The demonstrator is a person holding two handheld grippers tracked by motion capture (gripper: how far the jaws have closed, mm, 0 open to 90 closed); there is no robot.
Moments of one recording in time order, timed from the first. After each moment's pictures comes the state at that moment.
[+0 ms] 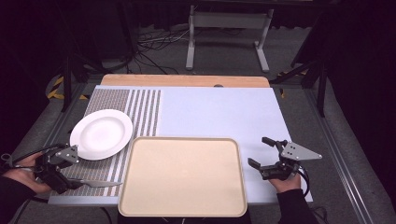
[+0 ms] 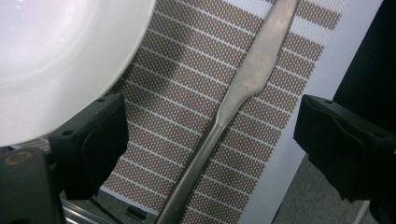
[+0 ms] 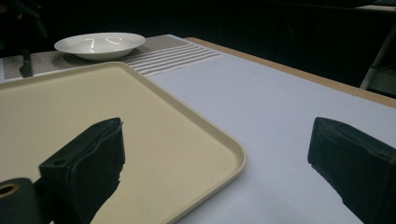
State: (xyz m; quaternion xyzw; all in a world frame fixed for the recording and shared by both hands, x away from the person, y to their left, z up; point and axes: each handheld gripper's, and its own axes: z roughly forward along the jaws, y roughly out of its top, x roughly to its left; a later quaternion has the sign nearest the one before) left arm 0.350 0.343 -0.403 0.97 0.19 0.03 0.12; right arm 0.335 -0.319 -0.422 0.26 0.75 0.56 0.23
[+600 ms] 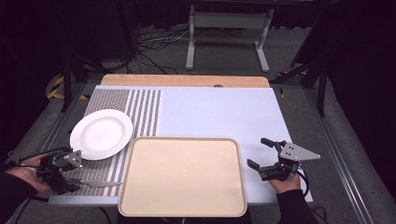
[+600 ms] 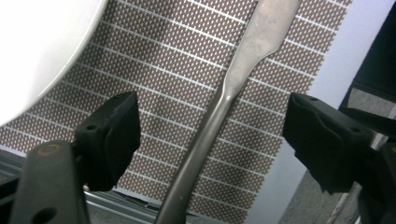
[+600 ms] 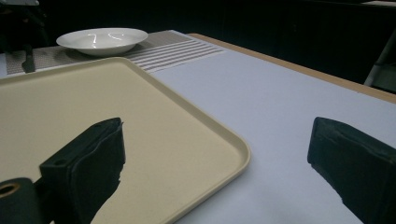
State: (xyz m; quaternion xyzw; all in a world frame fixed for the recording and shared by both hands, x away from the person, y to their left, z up) left arm 0.356 0.343 -0.421 0.98 0.16 0.01 0.06; right arm 0.335 -0.317 -0.423 0.26 0.76 0.56 0.22
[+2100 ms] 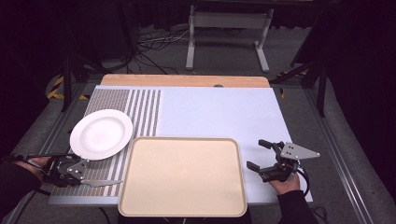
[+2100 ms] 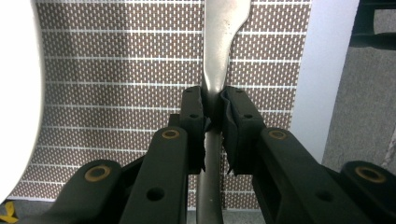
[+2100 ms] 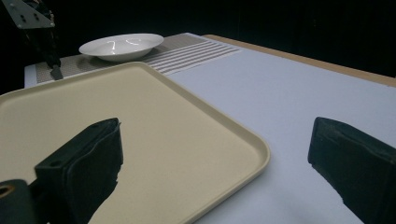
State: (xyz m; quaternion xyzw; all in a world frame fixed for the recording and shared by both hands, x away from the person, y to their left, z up) left arm 0.355 0.331 -0.425 1.00 -0.01 0.02 0.00; right arm 0.337 -0.318 -0.427 0.26 0.75 0.57 0.18
